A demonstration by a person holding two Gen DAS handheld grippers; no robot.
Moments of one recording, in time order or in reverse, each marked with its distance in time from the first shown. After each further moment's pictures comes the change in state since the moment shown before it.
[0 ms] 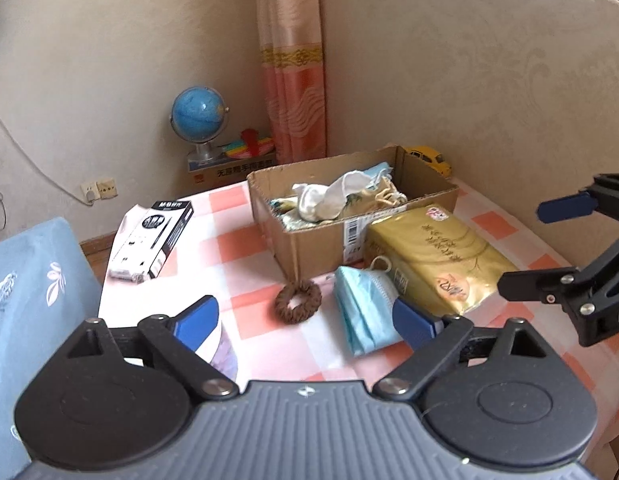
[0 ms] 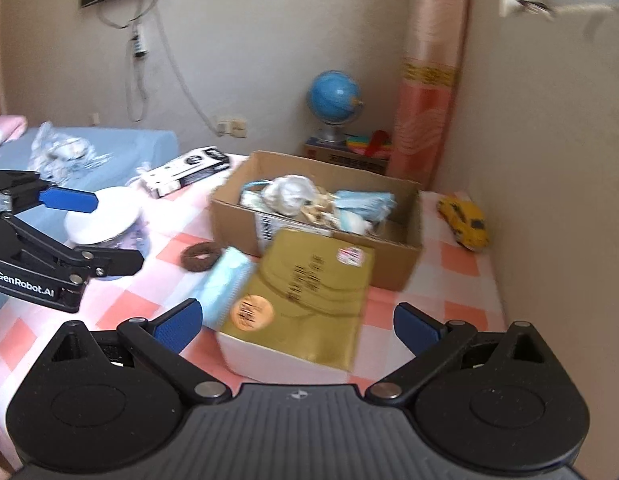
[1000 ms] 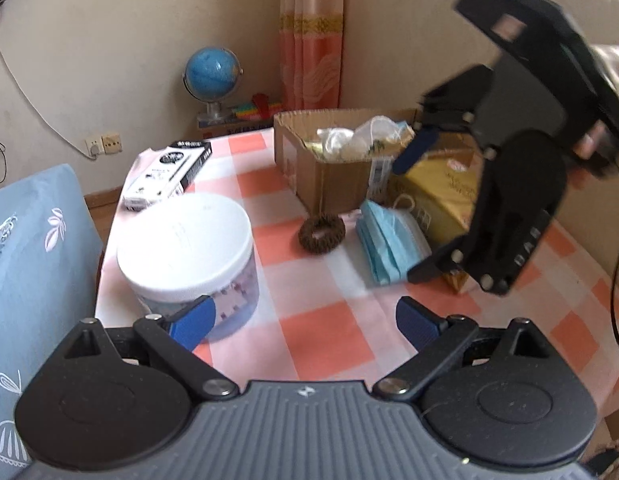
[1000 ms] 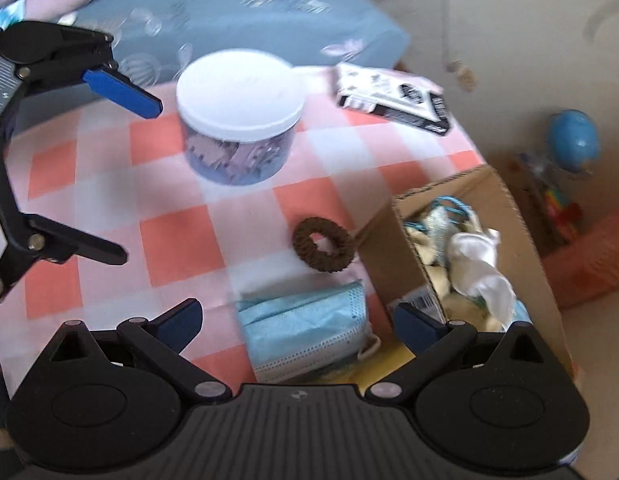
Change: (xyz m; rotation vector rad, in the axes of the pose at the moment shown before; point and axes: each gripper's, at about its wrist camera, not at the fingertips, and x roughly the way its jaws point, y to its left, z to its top) left arm -0.003 0.024 -0.045 -0.068 0.082 -0.021; right arm 0.121 0.076 0.066 -0.787 0.358 0.368
